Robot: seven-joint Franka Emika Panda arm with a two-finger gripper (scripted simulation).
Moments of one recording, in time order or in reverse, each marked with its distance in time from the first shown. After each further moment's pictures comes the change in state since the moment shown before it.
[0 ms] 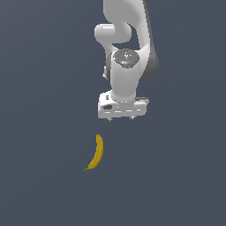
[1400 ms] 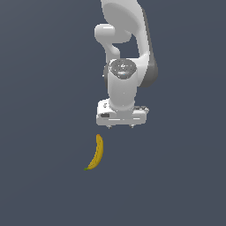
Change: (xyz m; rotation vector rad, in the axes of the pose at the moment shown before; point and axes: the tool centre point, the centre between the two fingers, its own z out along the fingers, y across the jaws) arm 0.031 0.006 0.013 0.022 0.014 0.073
